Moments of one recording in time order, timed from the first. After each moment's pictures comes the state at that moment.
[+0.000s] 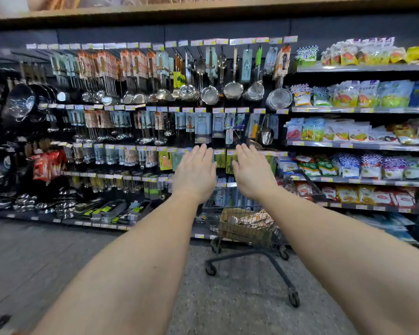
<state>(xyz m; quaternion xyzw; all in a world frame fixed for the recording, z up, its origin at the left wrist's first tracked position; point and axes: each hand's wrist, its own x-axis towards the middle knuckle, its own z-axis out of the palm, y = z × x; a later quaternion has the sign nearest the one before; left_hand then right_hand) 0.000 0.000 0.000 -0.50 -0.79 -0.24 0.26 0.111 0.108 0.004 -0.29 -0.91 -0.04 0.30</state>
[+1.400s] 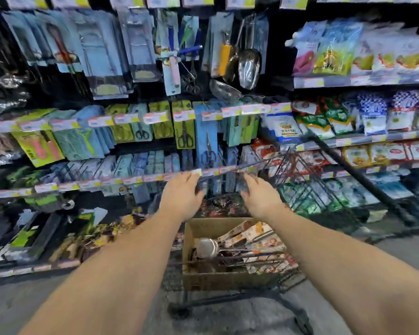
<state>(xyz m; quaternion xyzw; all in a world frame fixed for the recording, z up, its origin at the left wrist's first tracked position) -0.433 0.738 -0.216 -0.62 -0.78 -0.10 0.03 -0.238 0.823 -0.224 -0.52 -0.84 0.12 0.08</state>
